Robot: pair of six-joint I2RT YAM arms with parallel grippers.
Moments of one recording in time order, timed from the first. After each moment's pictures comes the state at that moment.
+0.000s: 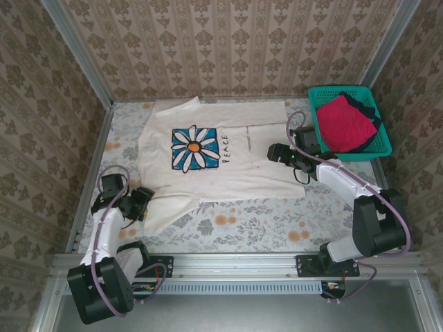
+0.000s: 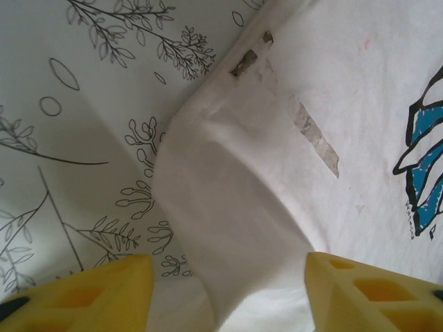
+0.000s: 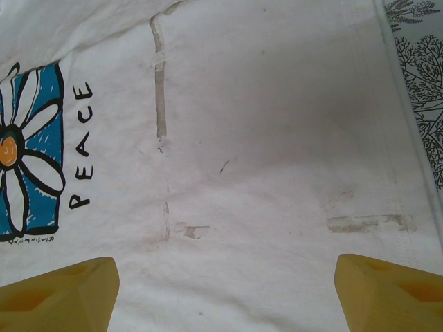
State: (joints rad) left arm 0.21 0.94 0.46 -0.66 0.37 -0.86; right arm 0.21 1.45 0.89 -0.25 -0.11 0.47
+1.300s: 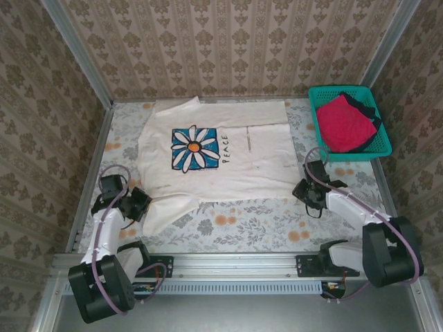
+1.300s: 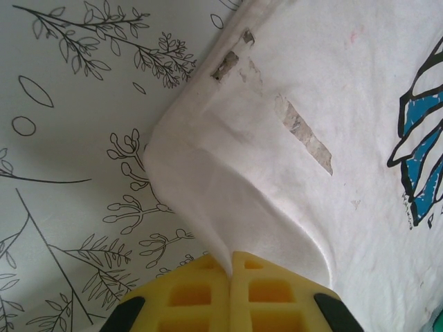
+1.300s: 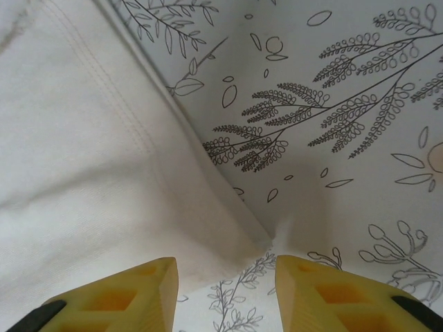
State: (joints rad) left arm 0.23 0.94 0.44 -0.62 0.40 -0.79; right arm 0.17 1.23 0.53 -0.45 0.07 0.81
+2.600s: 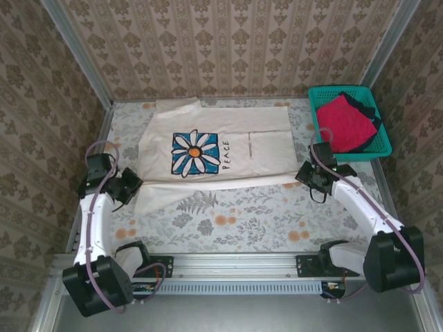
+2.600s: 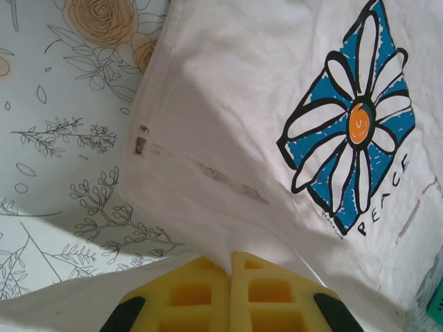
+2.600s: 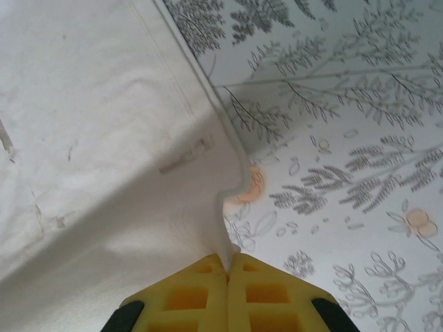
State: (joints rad) left arm 0.23 1.01 0.79 -0.84 0.37 -0.67; right arm 0.14 1.20 0.80 -0.65 0.07 0.70
